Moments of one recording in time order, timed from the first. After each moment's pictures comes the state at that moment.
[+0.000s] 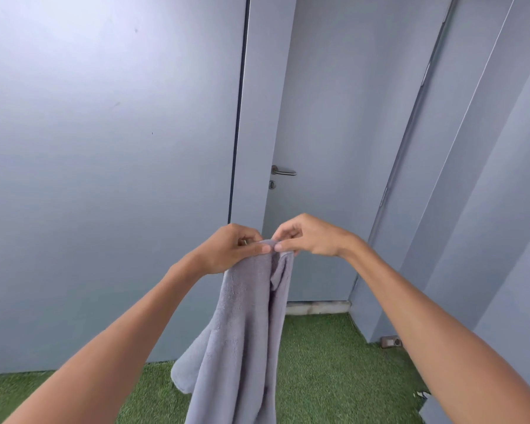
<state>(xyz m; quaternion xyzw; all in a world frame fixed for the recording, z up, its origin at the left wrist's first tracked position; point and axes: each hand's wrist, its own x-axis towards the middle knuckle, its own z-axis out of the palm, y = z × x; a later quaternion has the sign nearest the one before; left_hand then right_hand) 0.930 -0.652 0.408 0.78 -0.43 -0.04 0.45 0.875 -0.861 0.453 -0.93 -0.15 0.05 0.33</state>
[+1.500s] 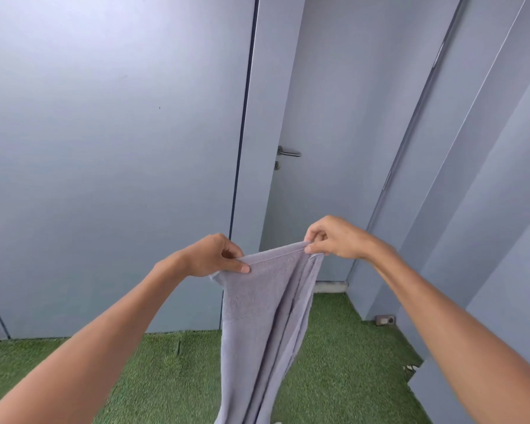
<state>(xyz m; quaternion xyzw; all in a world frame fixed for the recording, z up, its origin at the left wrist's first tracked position) 0.916 -0.600 0.364 0.85 -0.38 -0.14 0.35 0.834 -0.869 0.422 -0.98 -0.04 0.01 0.21</state>
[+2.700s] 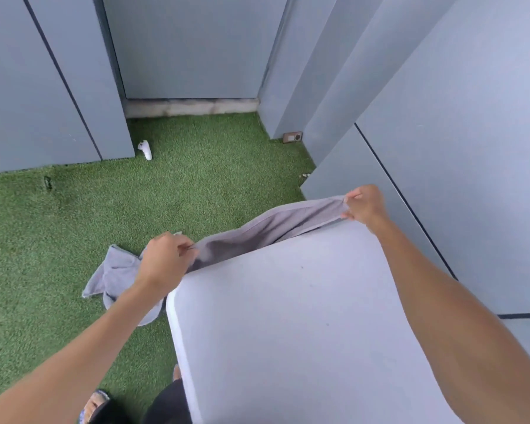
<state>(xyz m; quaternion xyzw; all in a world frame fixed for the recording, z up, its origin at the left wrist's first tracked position) 0.678 -0.840 0.056 0.89 -0.21 -0.20 0.35 0.564 -1.224 0.116 -0.81 0.51 -0.04 0.29</state>
